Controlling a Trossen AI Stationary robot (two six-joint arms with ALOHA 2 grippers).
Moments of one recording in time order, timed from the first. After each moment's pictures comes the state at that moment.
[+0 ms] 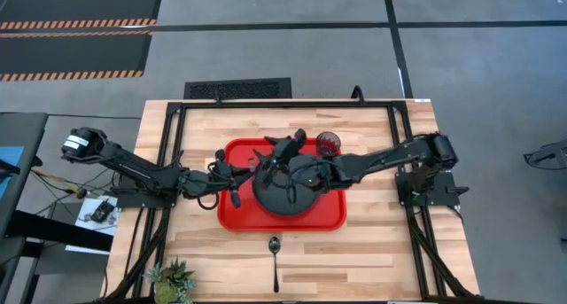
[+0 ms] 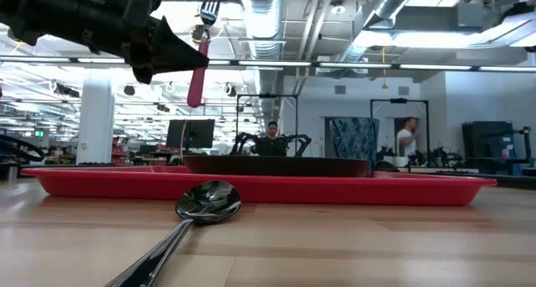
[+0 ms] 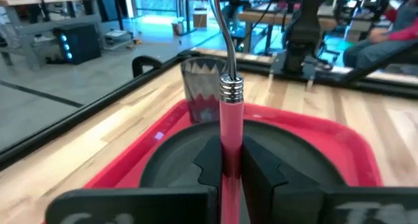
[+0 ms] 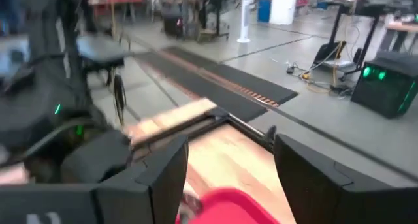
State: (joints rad) left arm -0.26 1.17 0.34 0.63 -0.62 -0.17; right arm 0.19 1.79 1.56 0.01 0.85 0.20
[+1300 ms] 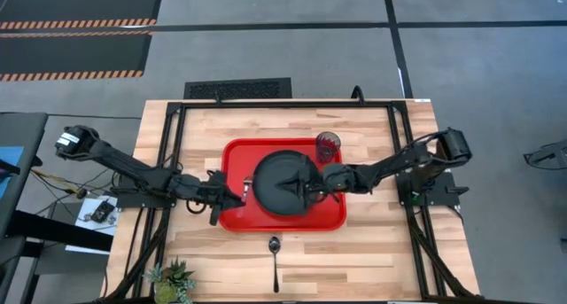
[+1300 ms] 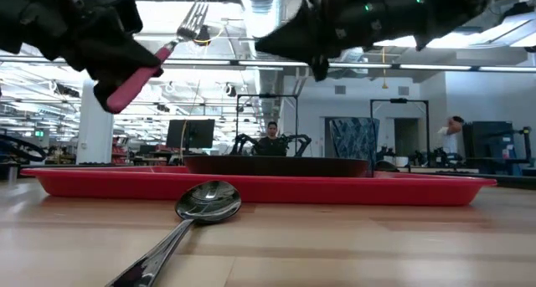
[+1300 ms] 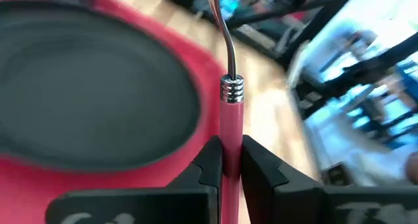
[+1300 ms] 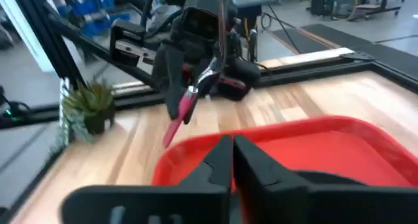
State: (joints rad) left arm -0.33 0.99 0.25 0.45 -0.17 -0.63; right arm 0.13 1.67 0.79 0.73 0.18 0.18
